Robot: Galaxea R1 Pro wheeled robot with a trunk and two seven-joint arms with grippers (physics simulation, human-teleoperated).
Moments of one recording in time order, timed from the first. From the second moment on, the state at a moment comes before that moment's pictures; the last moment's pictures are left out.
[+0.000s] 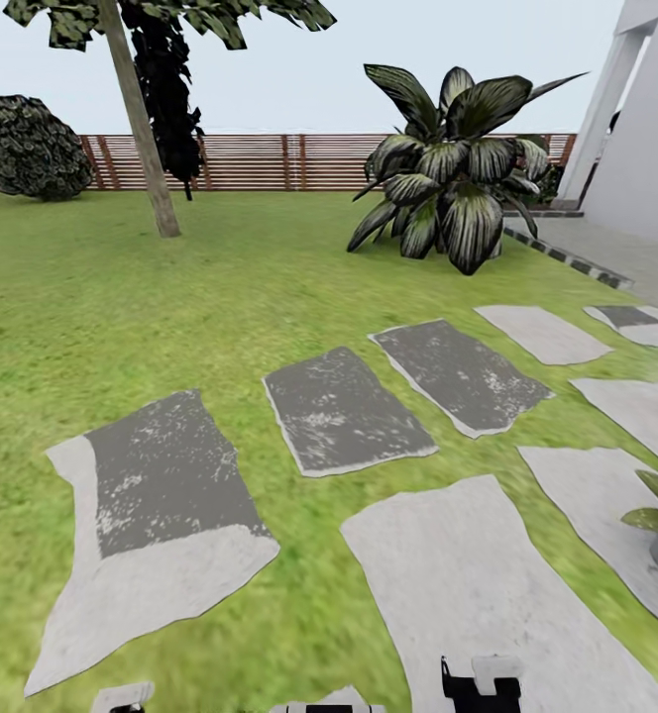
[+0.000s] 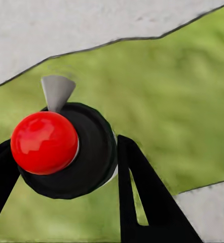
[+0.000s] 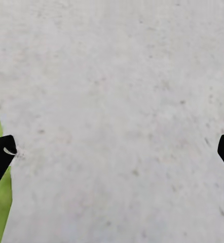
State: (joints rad) left arm -0.30 0.14 0.37 -0.25 -0.18 -0.31 -0.11; right arm -0.42 0.00 -0.16 -0.03 0.30 -0.61 -0.21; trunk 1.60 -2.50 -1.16
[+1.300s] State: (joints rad) left arm -0.30 0.14 0.37 -0.23 -0.19 -0.31 -0.11; right arm -0.42 -0.01 -0.16 -0.03 0.30 -0.61 -0.21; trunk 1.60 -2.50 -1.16
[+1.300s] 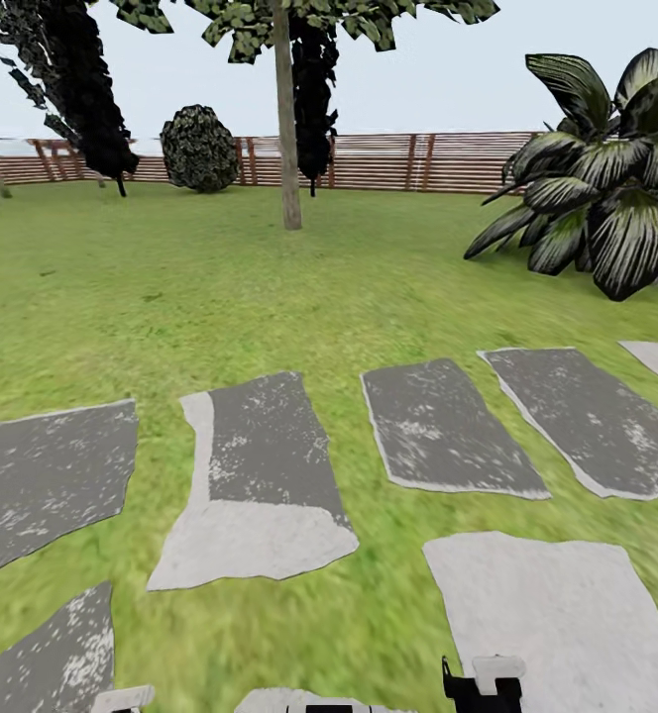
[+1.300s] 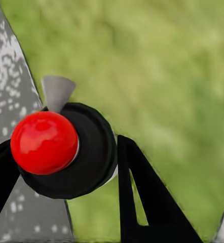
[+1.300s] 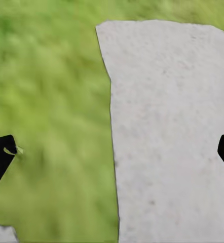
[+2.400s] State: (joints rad) left arm -0.30 0.14 0.37 -0.23 -0.19 -0.31 -0.11; right arm -0.42 -0.01 -0.16 -0.03 0.30 -0.61 -0.21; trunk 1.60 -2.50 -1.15
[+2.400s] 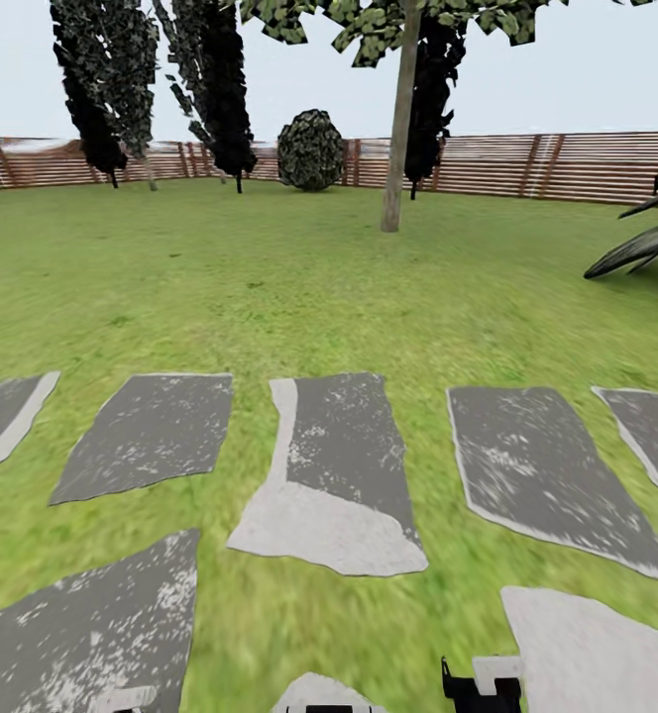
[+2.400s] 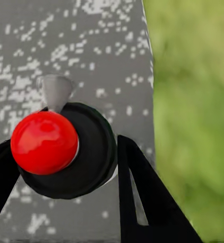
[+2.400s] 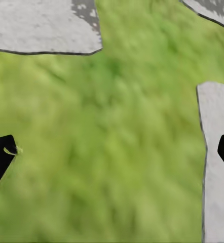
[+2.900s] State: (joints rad) left arm -0.30 0.14 0.37 -0.23 -0.18 -0.31 -0.11; right arm -0.42 -0.01 -0.16 -0.03 0.30 -0.61 -0.21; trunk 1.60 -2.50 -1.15
